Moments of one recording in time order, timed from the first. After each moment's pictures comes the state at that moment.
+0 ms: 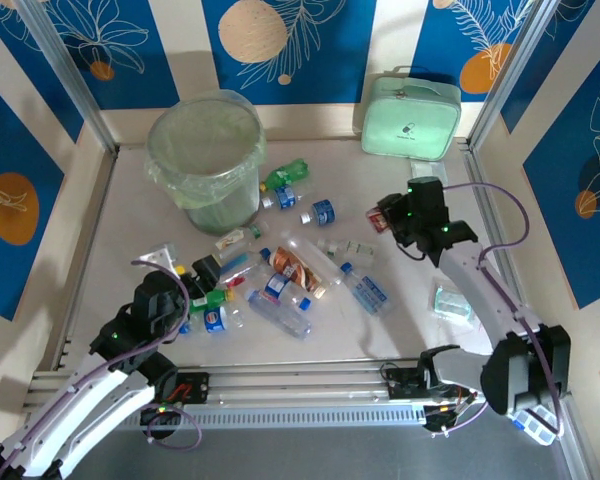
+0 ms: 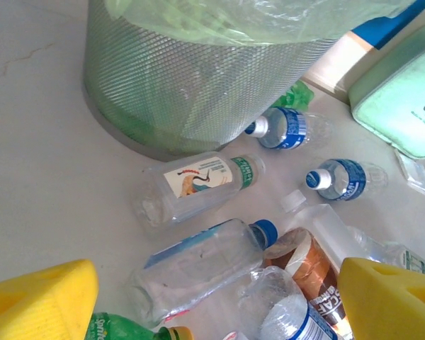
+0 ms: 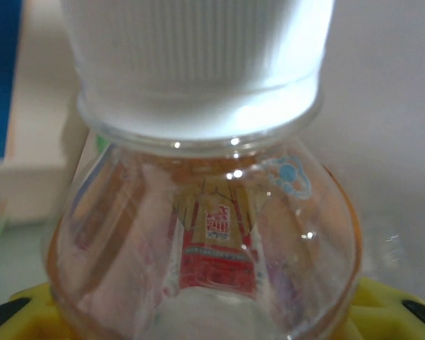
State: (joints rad) left arm -0.61 0.44 0.46 -0.46 -0.35 -0.73; right arm 0.26 1.18 0.95 -0.49 -0.02 1.14
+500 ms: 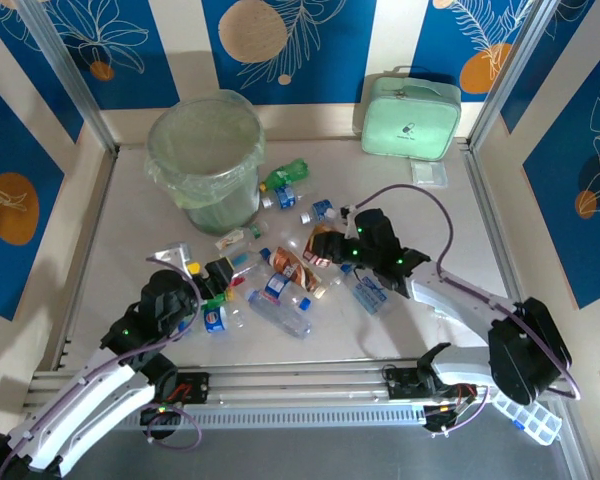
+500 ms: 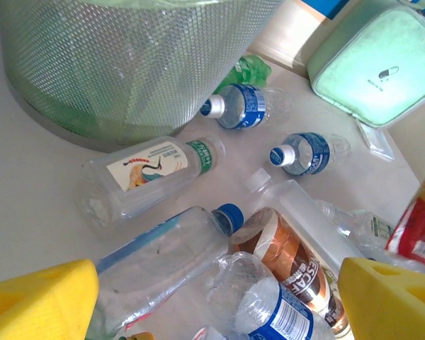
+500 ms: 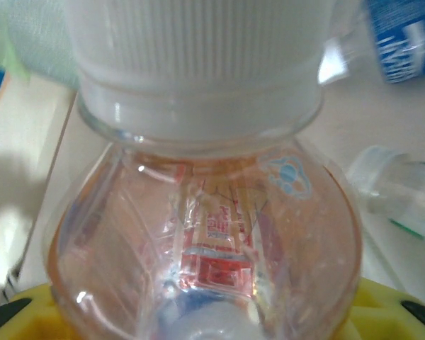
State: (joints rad) left arm -0.61 0.50 0.39 -0.29 -0.22 -0.66; right arm 0.61 1.27 0.71 -0.02 -0.26 0.65
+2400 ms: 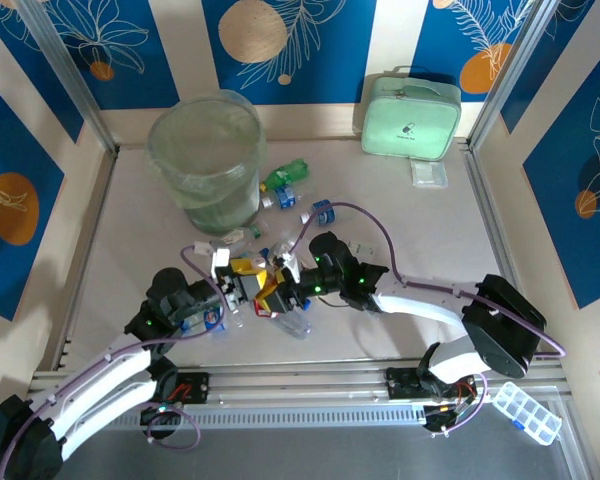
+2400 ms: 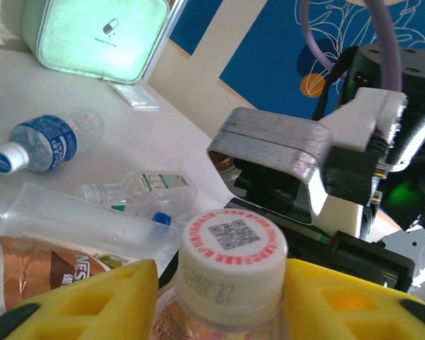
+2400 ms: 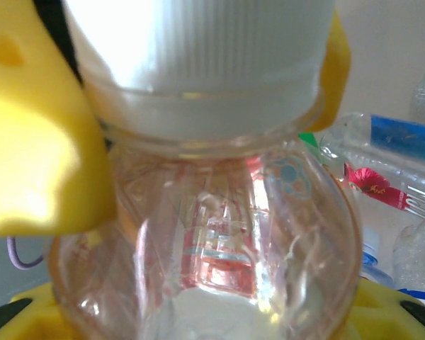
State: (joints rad) left arm -0.61 0.68 0.27 0.37 0.45 -0.53; right arm 0.92 1.41 0.74 0.19 -0.60 0.20
